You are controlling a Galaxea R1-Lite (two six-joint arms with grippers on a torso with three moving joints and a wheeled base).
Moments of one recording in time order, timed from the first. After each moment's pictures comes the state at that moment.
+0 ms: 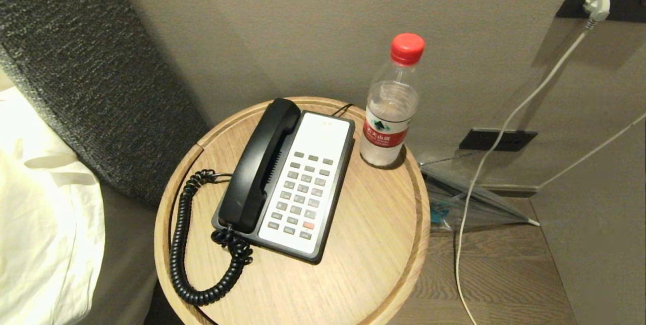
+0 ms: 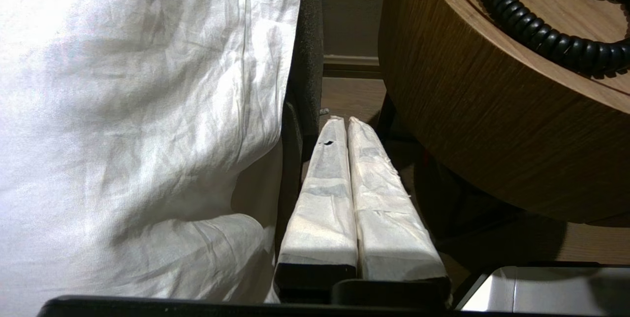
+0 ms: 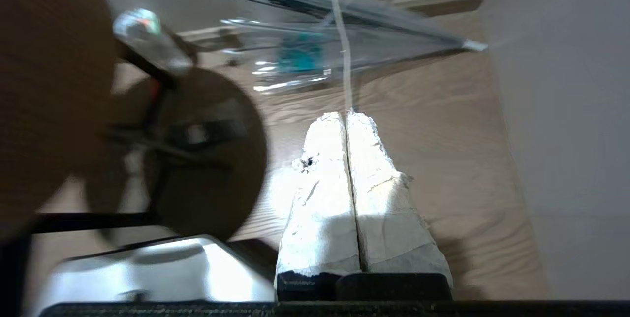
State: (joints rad) left arm -0.01 0.00 0.00 0.01 0.01 0.05; right arm -0.01 0.20 -0.17 0.17 -0.09 0.13
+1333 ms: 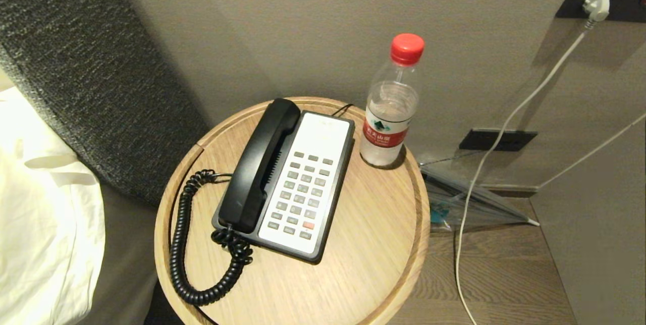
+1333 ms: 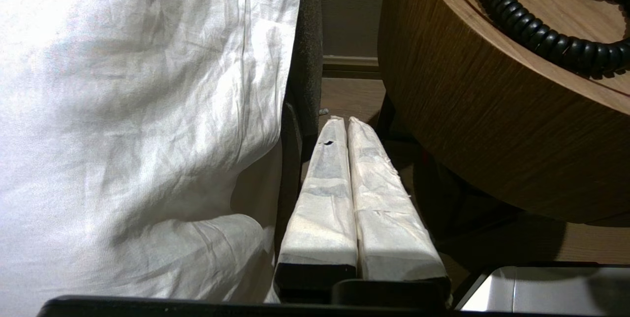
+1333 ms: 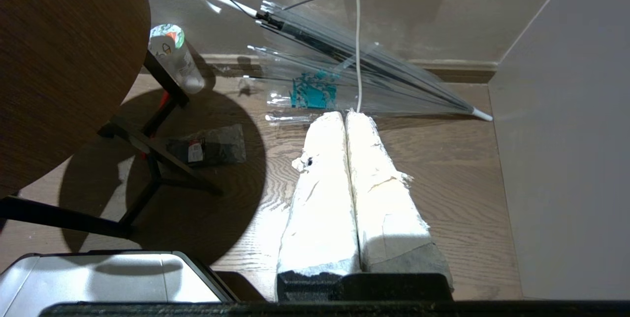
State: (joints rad) left arm -0.01 0.00 0.00 0.01 0.01 0.05; right arm 0.00 0.00 -0.03 0.06 0.00 0.00
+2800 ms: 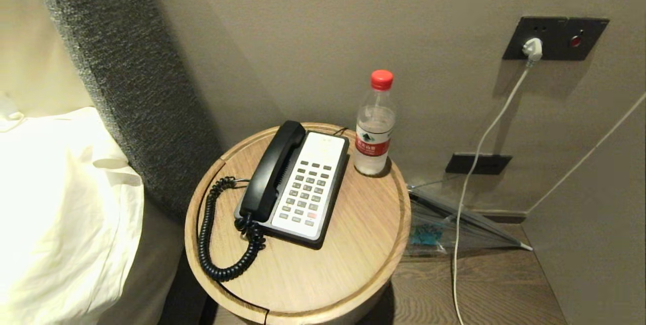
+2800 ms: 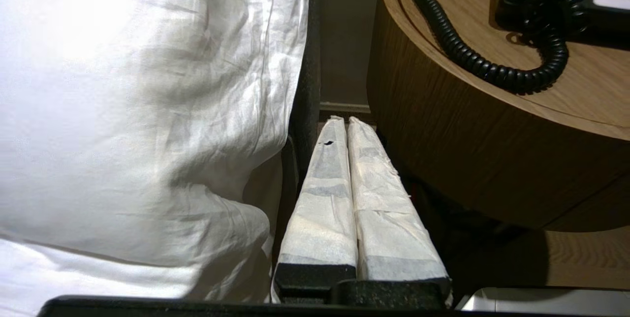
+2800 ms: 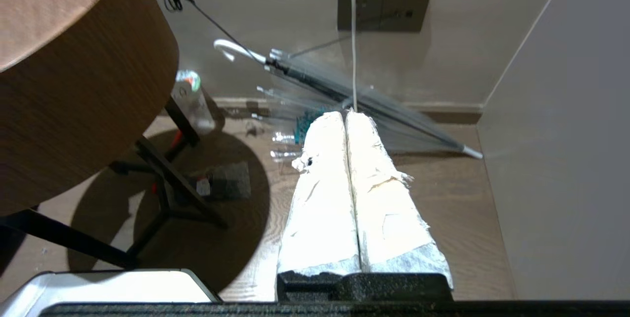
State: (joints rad) left arm -0.01 0.00 0.00 0.01 0.01 0.02; right arm 0.00 0.00 -0.03 0.06 0.00 0.00
